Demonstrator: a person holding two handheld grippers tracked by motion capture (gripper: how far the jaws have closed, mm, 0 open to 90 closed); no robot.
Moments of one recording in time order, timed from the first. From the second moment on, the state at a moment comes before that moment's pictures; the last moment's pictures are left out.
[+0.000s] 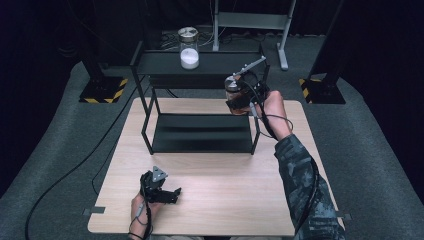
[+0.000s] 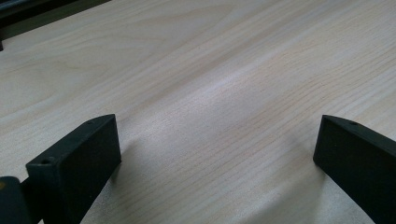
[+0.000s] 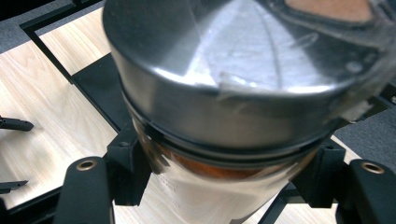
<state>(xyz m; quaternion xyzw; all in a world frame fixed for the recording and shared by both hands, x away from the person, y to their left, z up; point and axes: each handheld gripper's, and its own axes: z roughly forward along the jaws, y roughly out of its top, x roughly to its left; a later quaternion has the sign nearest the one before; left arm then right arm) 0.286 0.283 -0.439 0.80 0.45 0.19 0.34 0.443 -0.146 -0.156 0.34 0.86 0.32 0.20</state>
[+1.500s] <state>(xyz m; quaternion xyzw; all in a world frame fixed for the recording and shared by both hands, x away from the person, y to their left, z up) 0.286 0.283 -0.439 0.80 0.45 0.19 0.34 0.439 -0.159 -0.098 0.35 0.83 0.36 0.22</state>
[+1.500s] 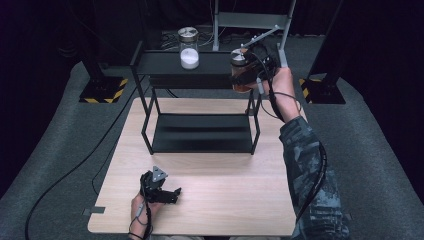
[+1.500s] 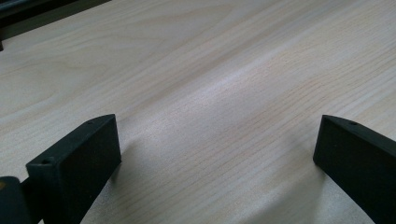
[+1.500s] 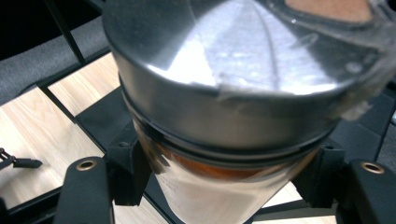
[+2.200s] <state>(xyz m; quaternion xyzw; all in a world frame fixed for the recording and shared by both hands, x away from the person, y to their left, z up) 0.286 0.283 -0.439 0.80 0.45 0.19 0.34 0.445 -0.142 -0.095 0.38 0.80 0.40 0.25</state>
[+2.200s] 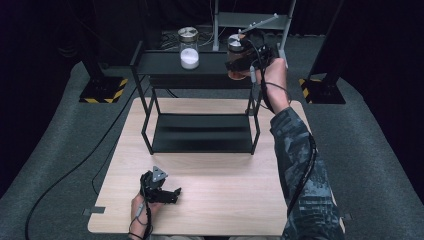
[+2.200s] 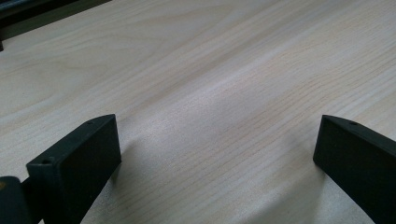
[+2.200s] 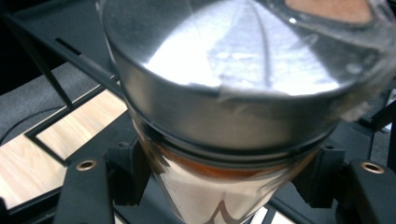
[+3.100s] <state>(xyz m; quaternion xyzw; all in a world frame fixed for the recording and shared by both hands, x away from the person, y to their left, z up) 0.286 0.283 -0.439 0.80 0.45 0.19 0.35 0.483 -0.119 -0.111 0.43 0.76 0.40 0.27</state>
